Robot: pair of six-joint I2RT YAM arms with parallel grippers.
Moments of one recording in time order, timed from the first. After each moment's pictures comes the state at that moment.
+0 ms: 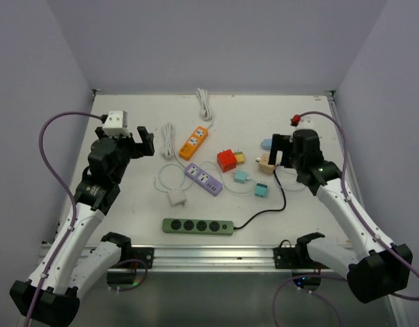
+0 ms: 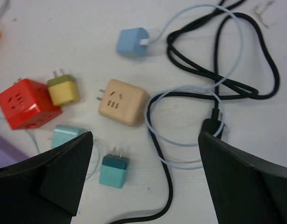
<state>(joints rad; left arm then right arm) -0.28 0.81 0.82 -0.18 -0.17 -0.18 0.33 1.05 0.90 -0.49 0.21 0.25</state>
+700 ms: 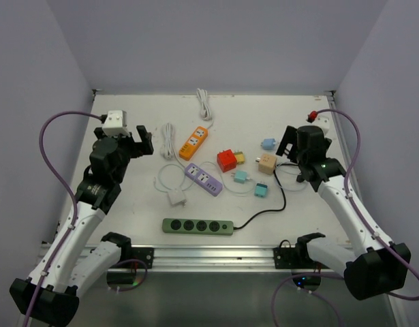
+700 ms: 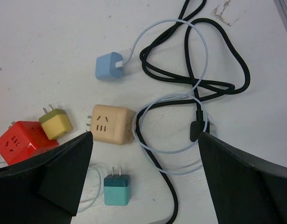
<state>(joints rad) -0.30 0.82 0.82 -0.18 -0.24 -0.18 0.24 1.08 0.92 -0.49 0.39 0.43</state>
